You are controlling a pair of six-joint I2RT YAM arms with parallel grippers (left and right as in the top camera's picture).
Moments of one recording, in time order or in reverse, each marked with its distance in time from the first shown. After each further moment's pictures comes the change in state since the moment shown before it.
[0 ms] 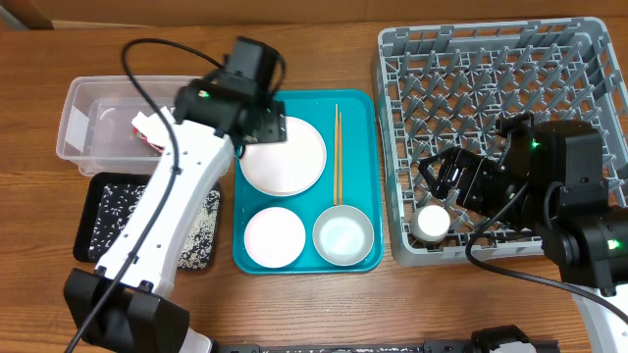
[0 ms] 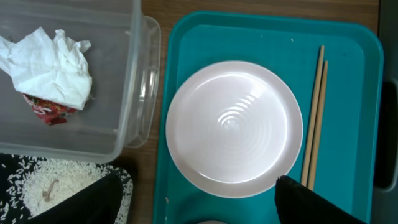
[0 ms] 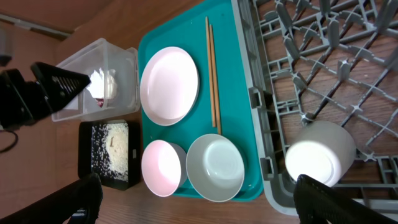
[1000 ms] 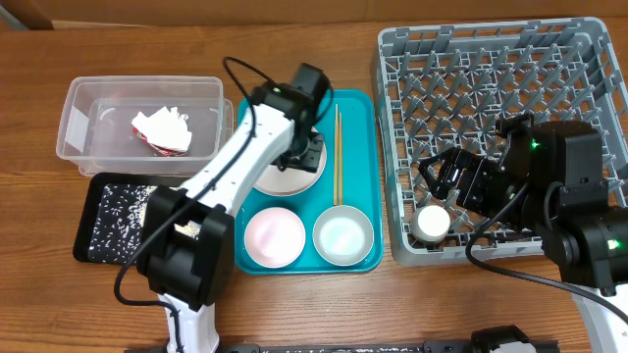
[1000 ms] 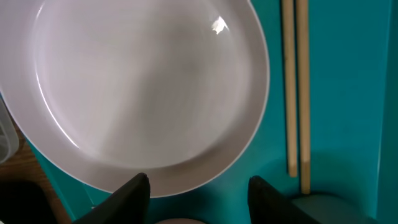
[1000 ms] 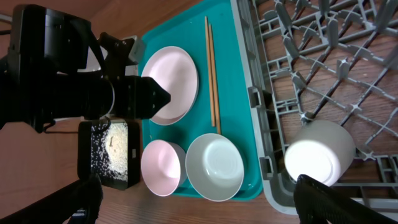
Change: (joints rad) left arm -0.159 0.307 -0.002 -0.005 0.128 0.116; right arm 0.000 0.000 0.000 -0.004 0.003 0.000
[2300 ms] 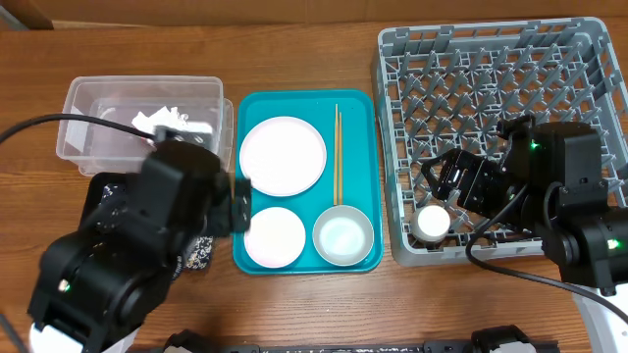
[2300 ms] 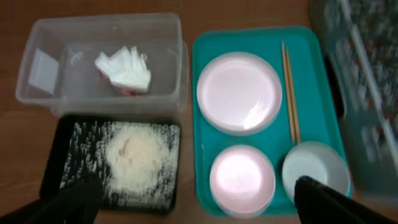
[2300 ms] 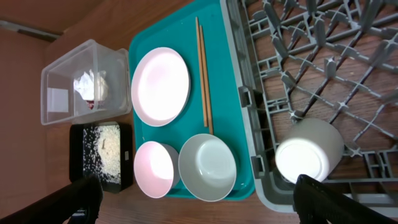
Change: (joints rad) left arm -0.005 -0.896 -0.026 -0.290 -0.283 -0.078; right arm 0.000 0.000 0.000 -0.014 0.028 0.000
